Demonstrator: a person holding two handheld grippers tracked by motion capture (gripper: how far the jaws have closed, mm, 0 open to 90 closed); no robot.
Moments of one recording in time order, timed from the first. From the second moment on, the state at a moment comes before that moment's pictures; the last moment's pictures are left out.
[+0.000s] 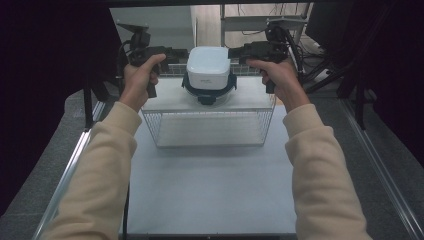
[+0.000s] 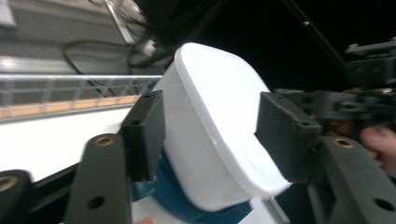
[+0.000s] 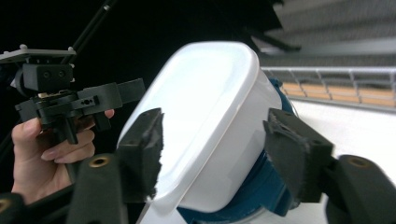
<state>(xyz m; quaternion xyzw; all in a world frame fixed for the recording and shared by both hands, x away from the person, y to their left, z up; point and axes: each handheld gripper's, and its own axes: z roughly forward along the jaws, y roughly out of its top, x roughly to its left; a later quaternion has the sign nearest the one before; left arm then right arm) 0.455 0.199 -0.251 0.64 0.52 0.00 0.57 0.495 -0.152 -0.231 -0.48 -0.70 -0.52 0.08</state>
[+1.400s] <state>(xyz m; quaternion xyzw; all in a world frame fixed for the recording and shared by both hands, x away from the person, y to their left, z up) 0.259 0.228 -0.412 0.73 0.46 0.11 0.50 0.326 -0.233 -0.391 -0.36 -0.79 -0.49 -0.05</state>
